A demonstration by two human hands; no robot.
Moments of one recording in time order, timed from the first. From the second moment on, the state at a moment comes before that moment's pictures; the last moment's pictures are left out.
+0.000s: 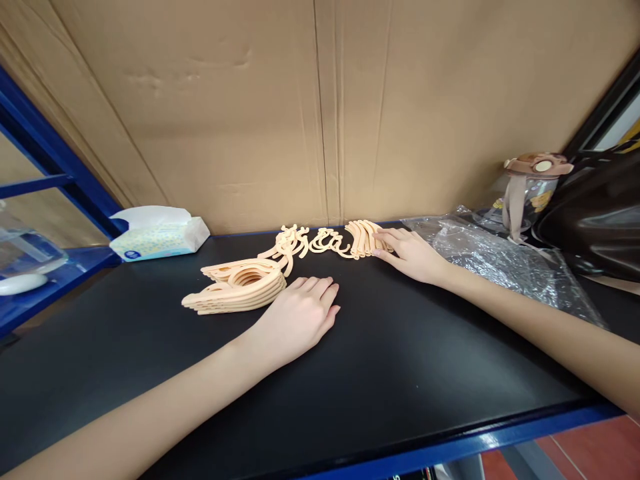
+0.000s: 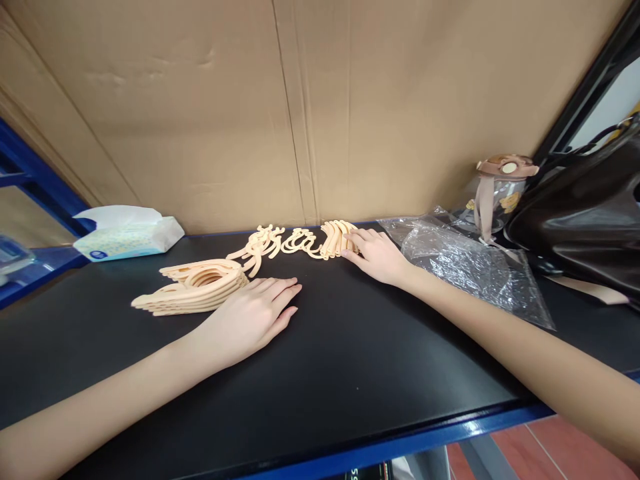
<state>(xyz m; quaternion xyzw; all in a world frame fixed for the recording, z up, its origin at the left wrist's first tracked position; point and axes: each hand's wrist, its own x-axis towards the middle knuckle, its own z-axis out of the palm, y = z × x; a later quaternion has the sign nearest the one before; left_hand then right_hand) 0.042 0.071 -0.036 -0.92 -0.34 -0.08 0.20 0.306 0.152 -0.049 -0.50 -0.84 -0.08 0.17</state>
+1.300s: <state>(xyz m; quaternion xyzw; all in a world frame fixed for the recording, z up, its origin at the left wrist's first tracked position) 0.043 0.071 -0.035 -0.92 -0.35 -0.07 0.18 0.303 0.149 -0.050 -0.46 -0.87 -0.12 0.15</state>
